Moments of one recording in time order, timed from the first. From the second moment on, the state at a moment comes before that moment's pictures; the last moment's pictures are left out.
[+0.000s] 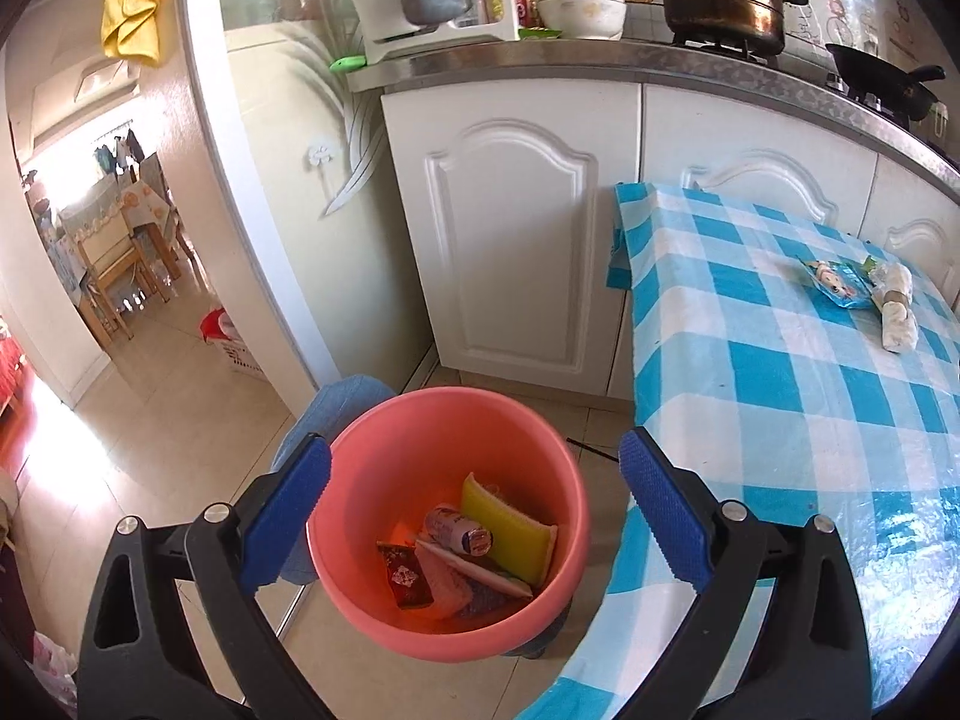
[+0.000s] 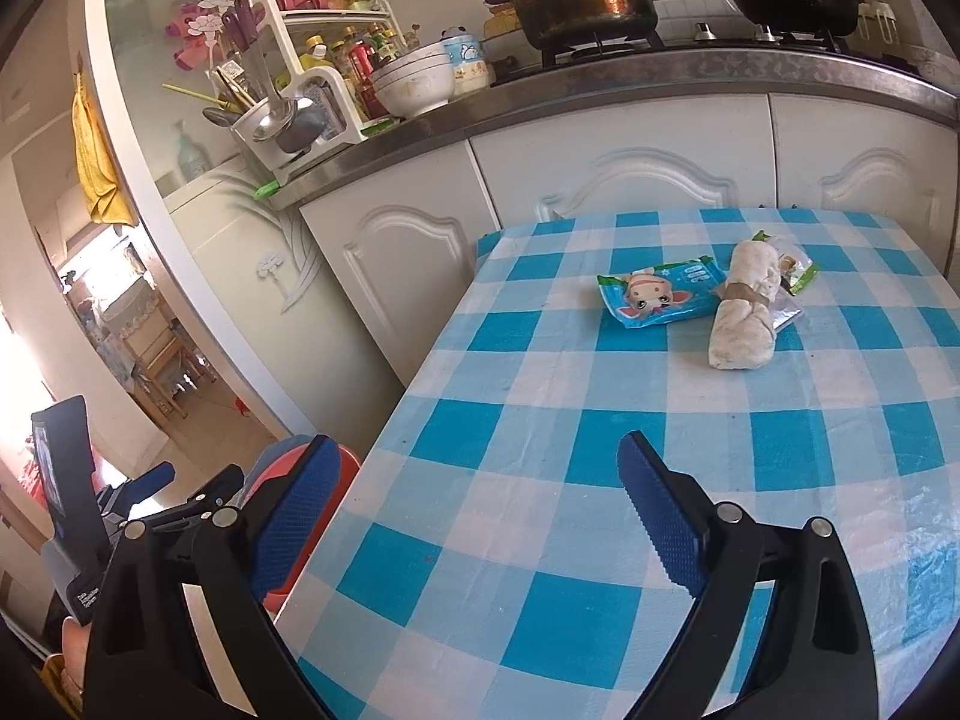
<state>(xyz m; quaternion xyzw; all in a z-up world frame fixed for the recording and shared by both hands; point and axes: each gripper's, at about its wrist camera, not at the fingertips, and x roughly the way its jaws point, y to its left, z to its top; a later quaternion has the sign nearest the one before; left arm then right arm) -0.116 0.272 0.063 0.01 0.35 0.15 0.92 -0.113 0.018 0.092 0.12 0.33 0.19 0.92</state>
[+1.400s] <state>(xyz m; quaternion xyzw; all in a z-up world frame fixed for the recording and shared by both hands) -0.071 0.130 0.061 0.11 0.36 0.08 0.92 -0.108 -0.119 0.053 0.23 0.31 0.12 0.91</state>
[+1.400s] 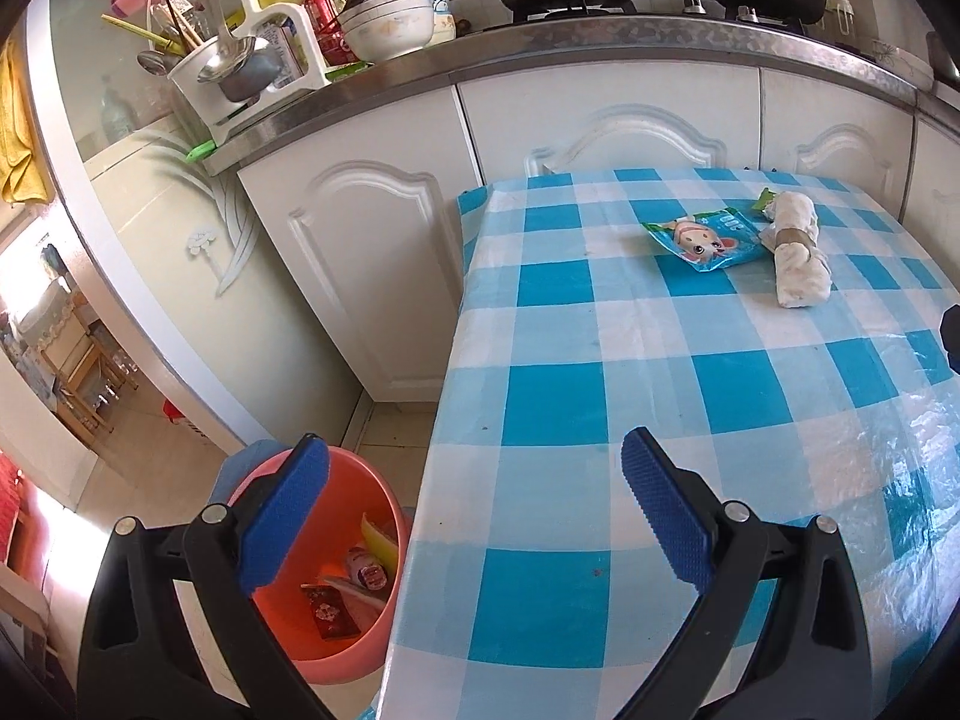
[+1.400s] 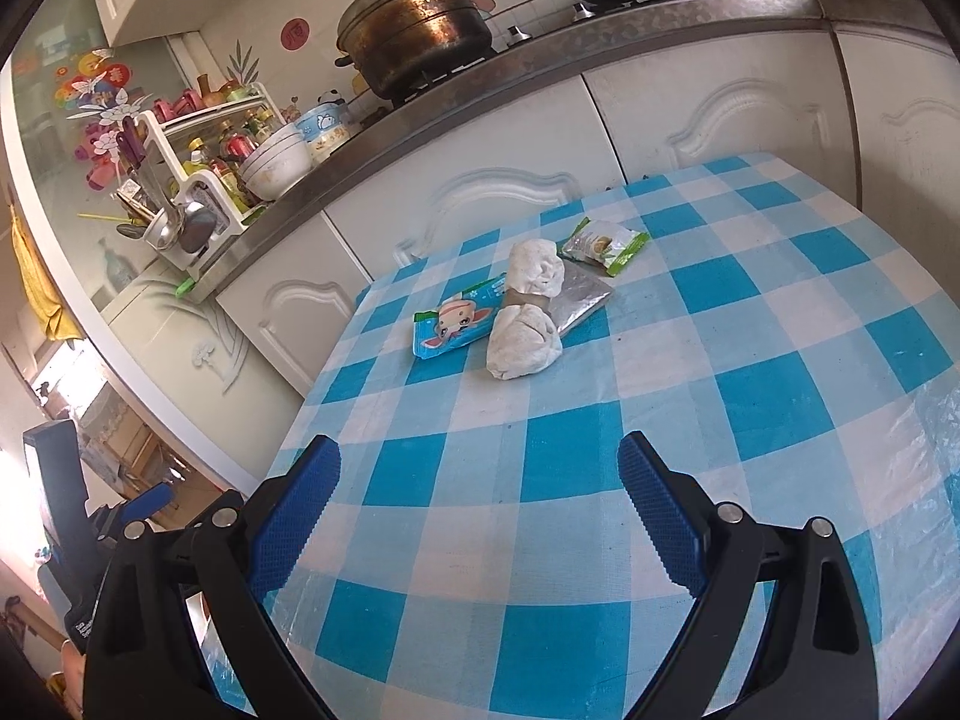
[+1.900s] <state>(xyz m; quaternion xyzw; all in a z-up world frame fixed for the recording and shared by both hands) 0.012 0.078 0.070 0.04 0.36 -0.05 0.93 -0.091 -0.170 0.028 0.29 0.33 0.10 0.89</state>
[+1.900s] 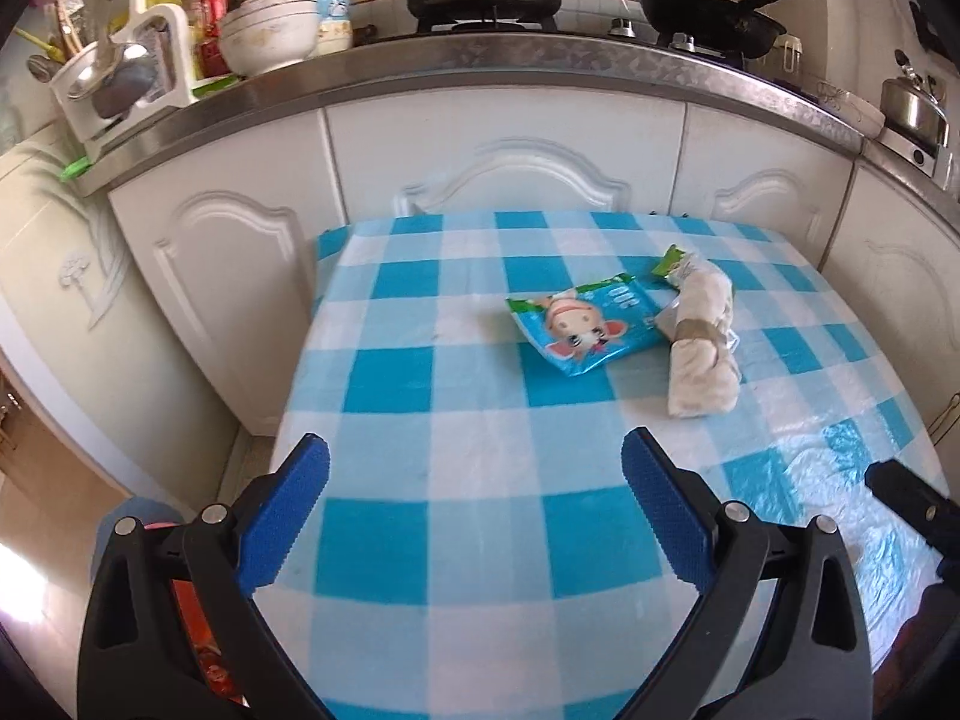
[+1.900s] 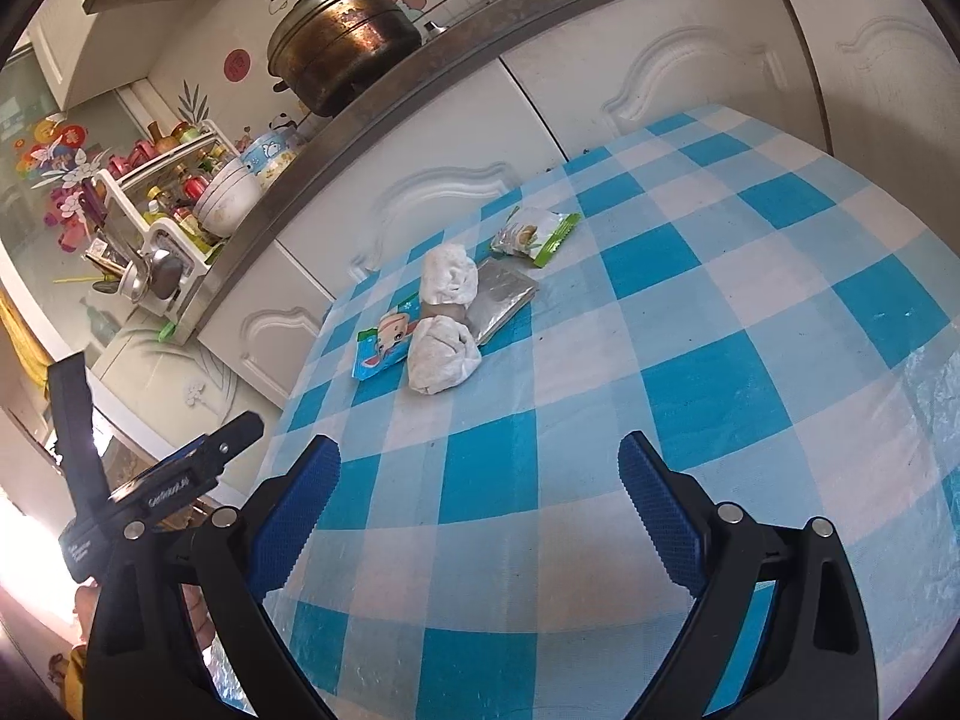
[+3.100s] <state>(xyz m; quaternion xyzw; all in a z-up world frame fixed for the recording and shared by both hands) 0.144 -0.001 0.009 0.04 0.46 -0.13 0.88 -0.082 -0.210 0.021 0.32 0.33 0.09 0.88</state>
